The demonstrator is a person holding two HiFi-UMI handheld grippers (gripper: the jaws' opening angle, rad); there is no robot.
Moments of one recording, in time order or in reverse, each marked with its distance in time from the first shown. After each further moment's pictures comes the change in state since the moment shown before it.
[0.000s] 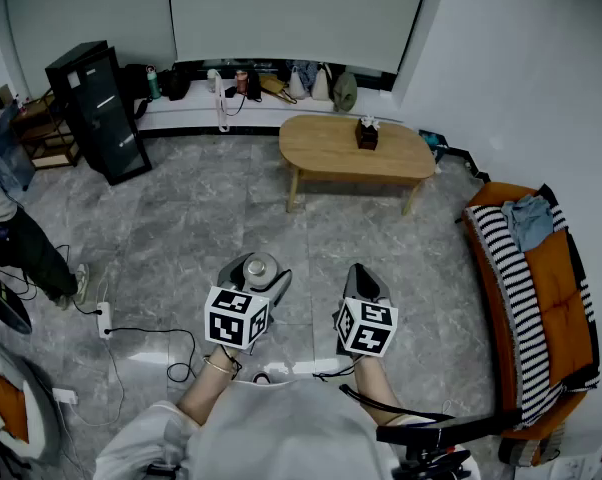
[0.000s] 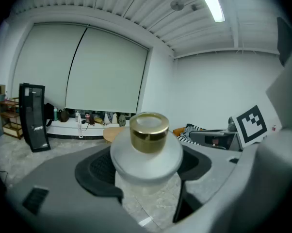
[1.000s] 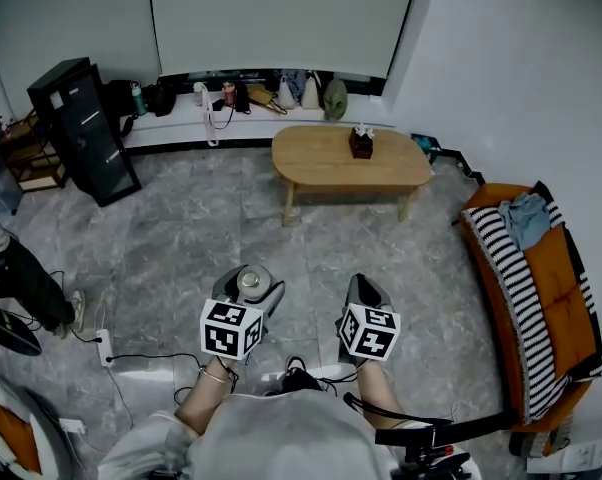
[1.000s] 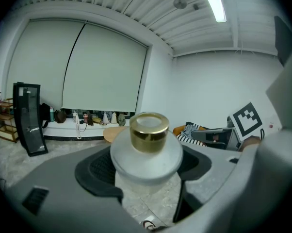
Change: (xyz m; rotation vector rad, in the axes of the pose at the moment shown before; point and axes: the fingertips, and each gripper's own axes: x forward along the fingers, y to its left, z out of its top) left arm 0.029 0.070 0.003 0.014 0.022 -0.041; right arm 0.059 0.014 -0.004 0.065 0.056 -0.064
